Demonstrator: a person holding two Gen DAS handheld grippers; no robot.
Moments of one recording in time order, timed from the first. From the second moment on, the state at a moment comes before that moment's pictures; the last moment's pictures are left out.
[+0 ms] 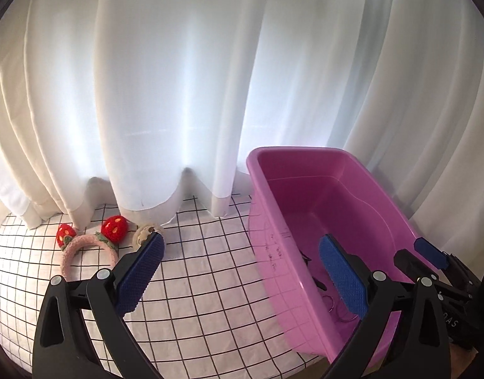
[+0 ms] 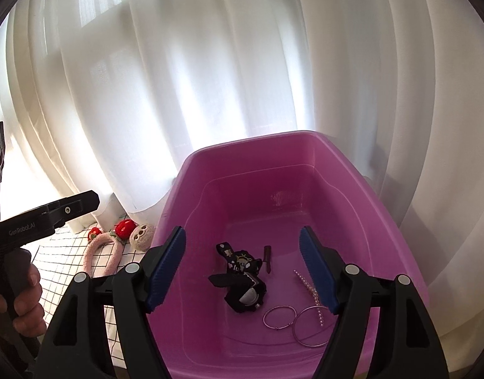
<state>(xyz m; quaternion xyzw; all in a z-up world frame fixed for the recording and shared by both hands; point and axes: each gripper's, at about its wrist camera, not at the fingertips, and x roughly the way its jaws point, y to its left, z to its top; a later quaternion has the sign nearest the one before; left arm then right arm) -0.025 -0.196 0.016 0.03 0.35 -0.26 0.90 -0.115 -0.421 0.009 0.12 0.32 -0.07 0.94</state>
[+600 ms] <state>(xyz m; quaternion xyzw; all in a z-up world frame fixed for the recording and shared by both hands) 0.040 -0.015 0.011 -0.01 0.35 -0.14 0.93 -0.038 -0.274 0.016 0.07 0.34 0.02 0.94</state>
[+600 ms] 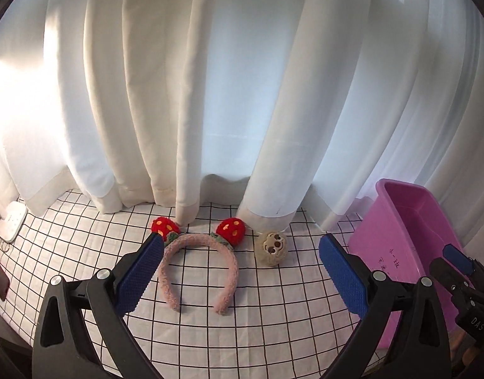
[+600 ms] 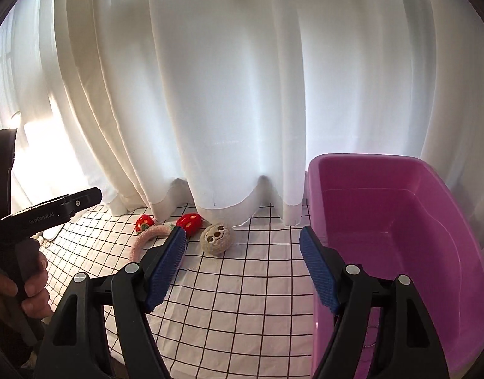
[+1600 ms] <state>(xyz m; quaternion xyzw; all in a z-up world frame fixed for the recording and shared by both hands) 0.153 0.086 -0.162 0.01 0.47 -0.07 0.88 0.119 -0.188 -0.146 0.06 0.48 0.00 0.87</state>
